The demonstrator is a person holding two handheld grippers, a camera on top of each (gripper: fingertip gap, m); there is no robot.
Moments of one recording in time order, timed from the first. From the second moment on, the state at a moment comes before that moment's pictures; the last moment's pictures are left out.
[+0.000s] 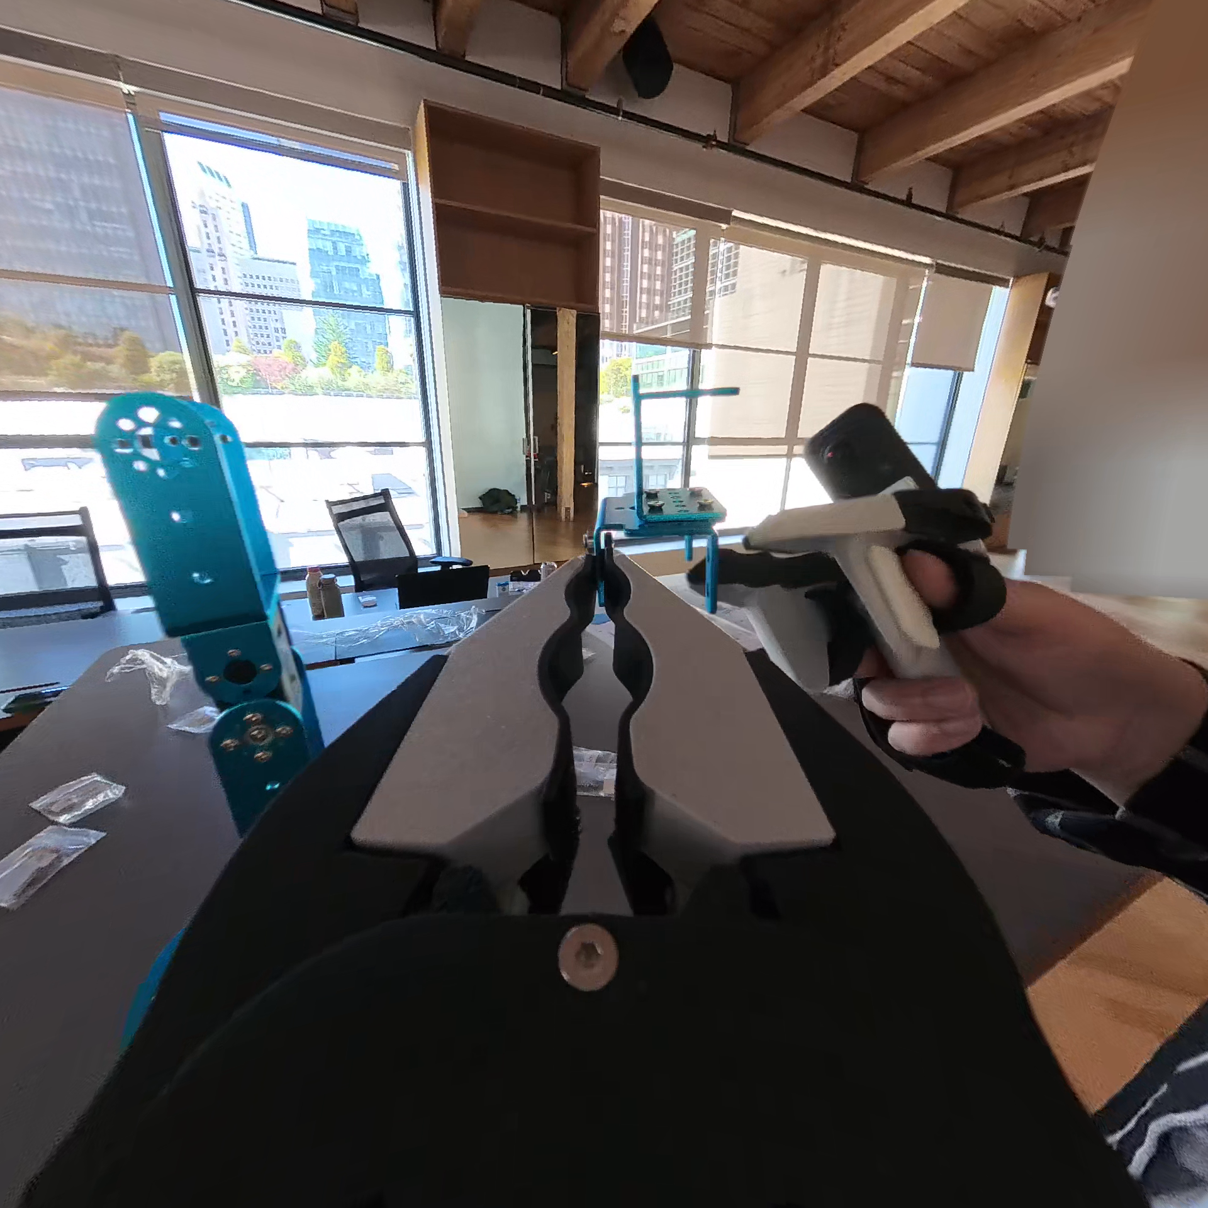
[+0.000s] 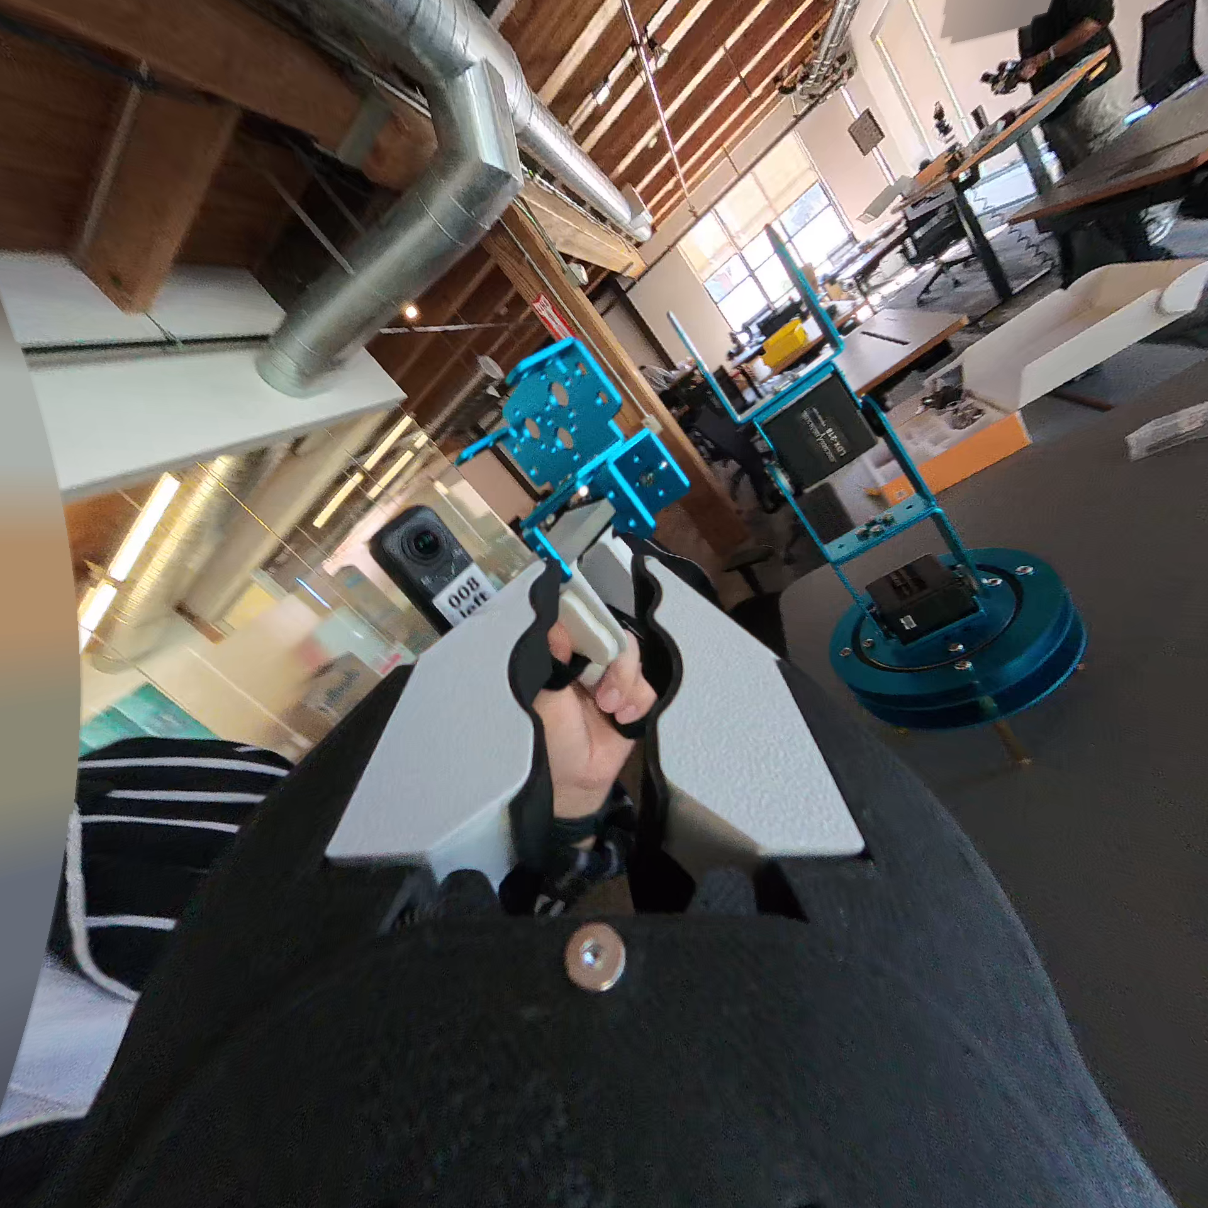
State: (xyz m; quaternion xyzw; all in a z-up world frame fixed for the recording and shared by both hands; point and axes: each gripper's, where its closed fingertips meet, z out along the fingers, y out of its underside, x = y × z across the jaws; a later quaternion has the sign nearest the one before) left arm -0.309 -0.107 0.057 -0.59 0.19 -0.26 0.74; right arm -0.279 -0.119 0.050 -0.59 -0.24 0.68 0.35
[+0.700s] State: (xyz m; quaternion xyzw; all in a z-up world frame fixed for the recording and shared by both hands) left arm -0.244 -0.081 0.003 -0.63 0.22 -0.39 0.64; right arm -0.232 -0.133 0.005 -0.58 -0.16 0.72 0.34
